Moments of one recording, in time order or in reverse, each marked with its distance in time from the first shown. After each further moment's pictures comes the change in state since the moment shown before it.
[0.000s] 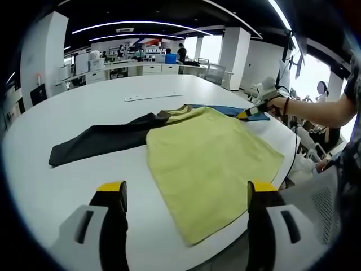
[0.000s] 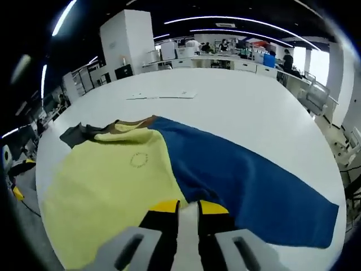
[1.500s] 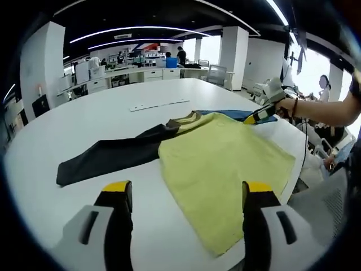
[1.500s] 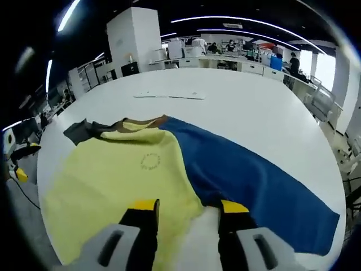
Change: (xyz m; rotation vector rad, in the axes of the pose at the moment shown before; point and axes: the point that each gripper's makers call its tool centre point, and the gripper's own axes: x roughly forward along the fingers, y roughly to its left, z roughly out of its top) left arm 0.019 0.033 0.036 0.072 -0.042 0.044; right arm -0.009 0.017 0.013 -0.092 -0.041 0.023
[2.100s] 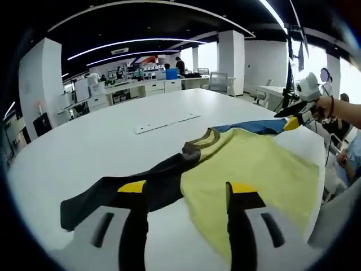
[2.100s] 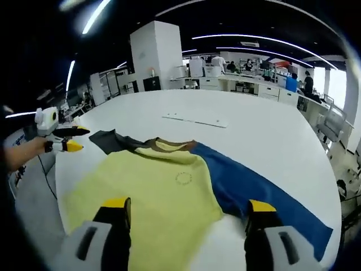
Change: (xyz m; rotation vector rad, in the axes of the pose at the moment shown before) left arm 0.070 0.049 0.045 0.078 -0.064 0.034; right arm -0.048 0.033 0.025 -0.082 -0.123 0.104
